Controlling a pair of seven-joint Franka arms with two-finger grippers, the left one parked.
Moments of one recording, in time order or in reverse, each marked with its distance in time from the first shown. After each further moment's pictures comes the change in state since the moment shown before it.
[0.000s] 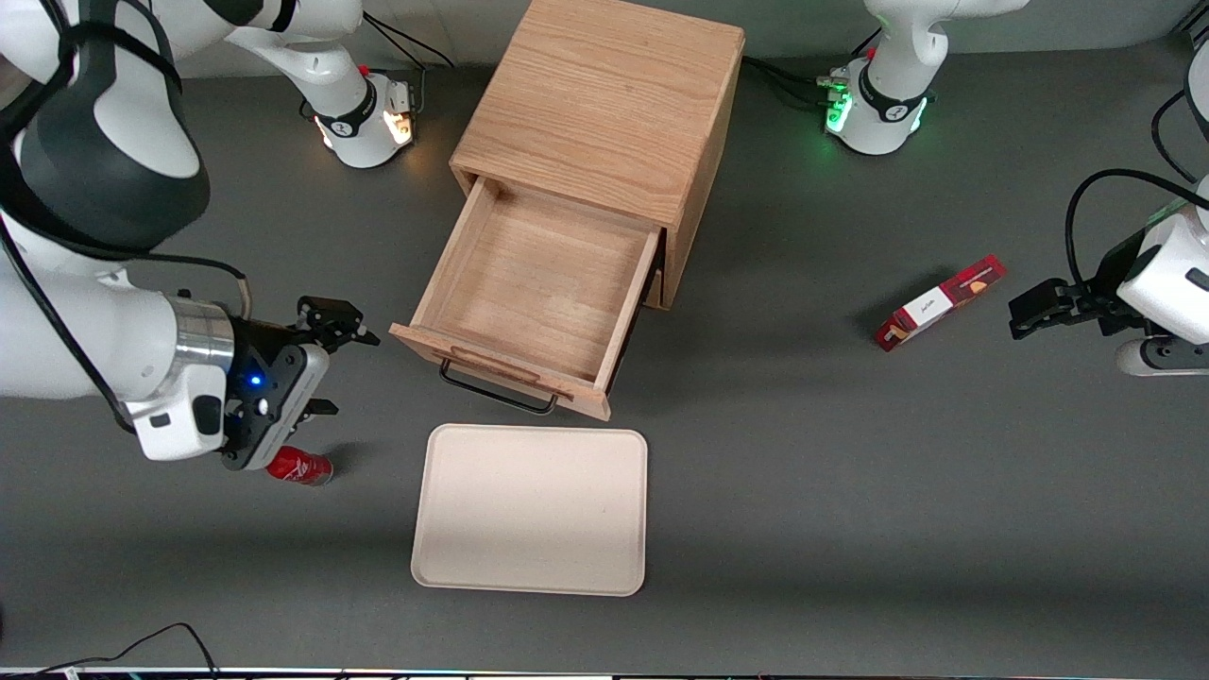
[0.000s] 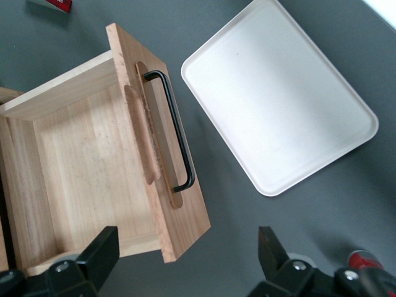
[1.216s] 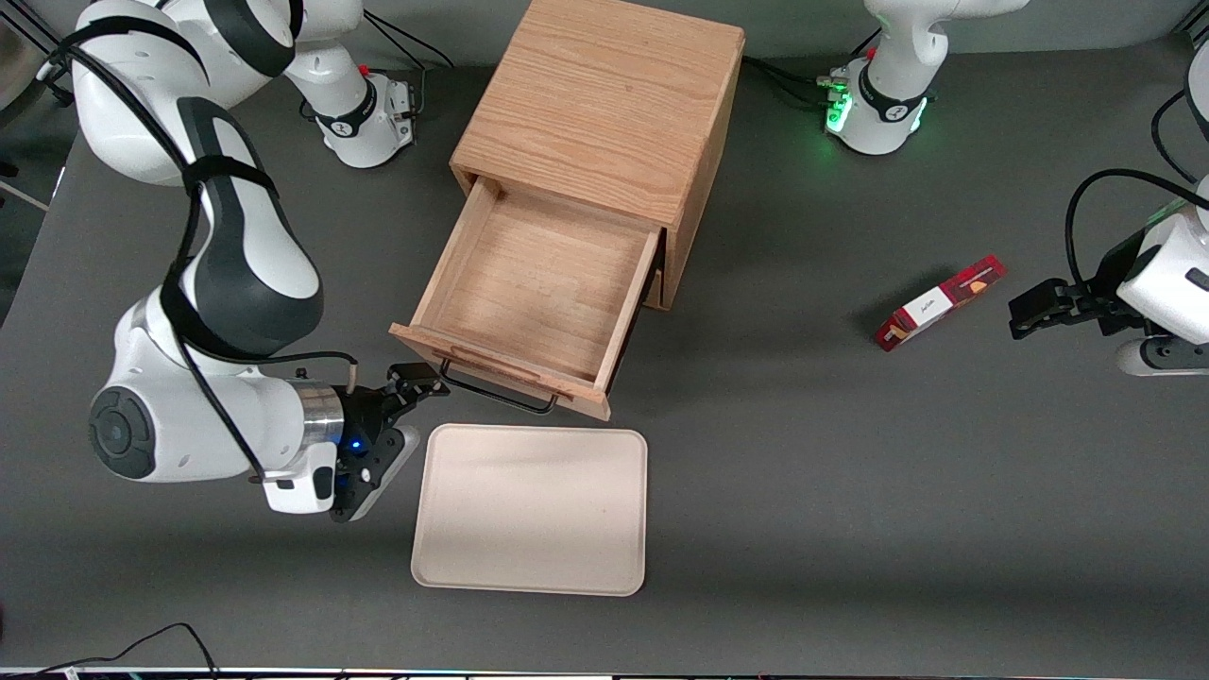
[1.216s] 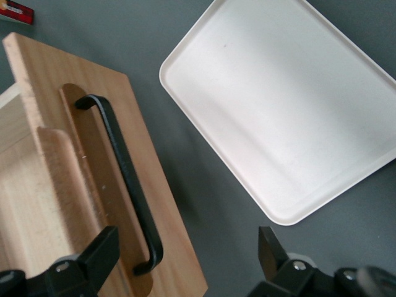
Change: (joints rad) arm 0.067 0.174 0.004 0.012 -0.037 0.128 0.125
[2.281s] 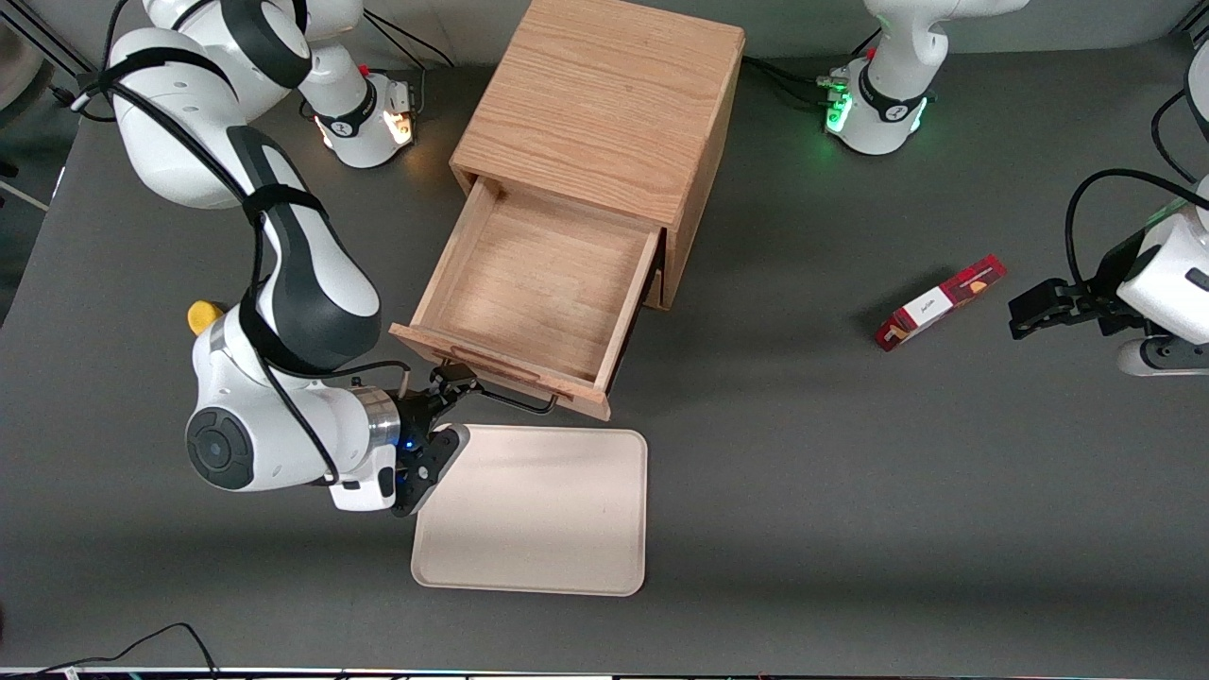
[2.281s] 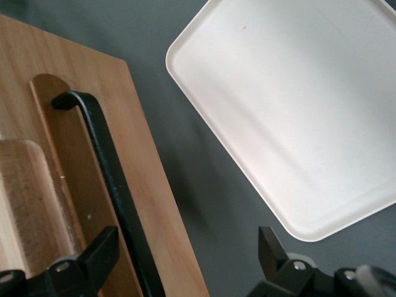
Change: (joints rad) arm 0.033 0.057 0.029 -0.008 -0.028 0.007 0.002
